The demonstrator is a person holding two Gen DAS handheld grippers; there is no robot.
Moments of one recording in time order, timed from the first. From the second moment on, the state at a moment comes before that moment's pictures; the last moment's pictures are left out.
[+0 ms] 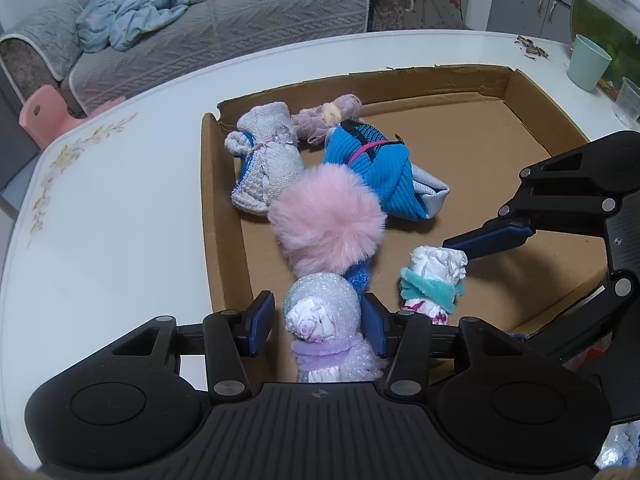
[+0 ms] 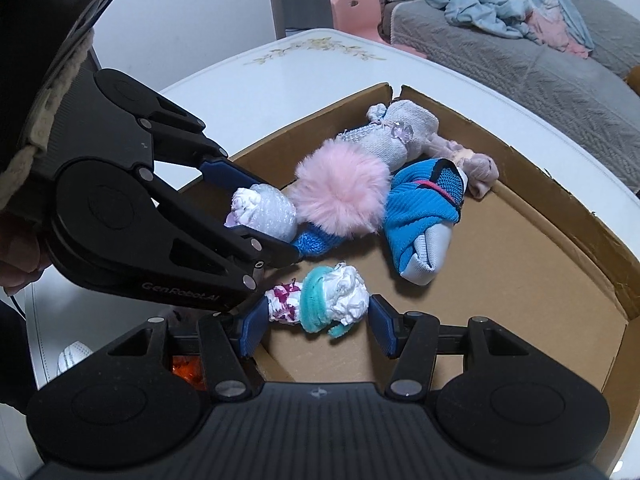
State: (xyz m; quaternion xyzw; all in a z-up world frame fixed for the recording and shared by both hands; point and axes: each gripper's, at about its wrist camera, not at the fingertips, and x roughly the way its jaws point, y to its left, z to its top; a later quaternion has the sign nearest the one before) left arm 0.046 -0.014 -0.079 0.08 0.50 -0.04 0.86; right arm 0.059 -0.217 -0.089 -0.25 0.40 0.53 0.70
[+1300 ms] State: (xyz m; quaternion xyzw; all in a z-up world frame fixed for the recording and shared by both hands) left arm -0.111 -0.043 -0.021 0.04 0.51 -0.02 0.86; right arm -0.014 -0.355 -0.025 -0.18 0.42 0.44 0.77
